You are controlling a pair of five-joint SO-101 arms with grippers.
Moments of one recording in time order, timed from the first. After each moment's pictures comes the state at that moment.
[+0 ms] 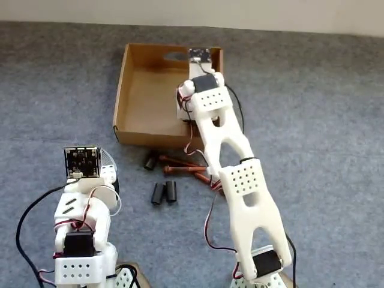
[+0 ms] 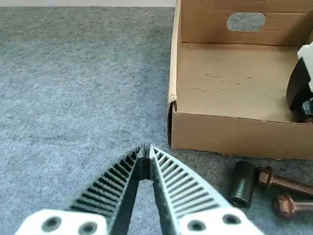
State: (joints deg) left arm -8.9 -103.3 96.2 41.9 0.0; right arm -24.4 63.0 -70.8 87.3 -13.9
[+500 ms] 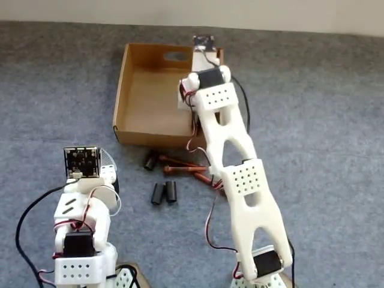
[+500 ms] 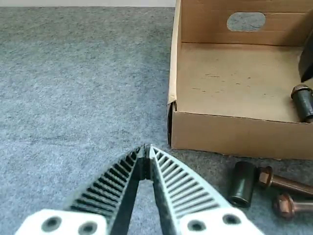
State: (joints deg) left arm -8.9 -103.3 96.2 41.9 0.0; right arm -23.6 62.9 -82.2 92.1 -13.9
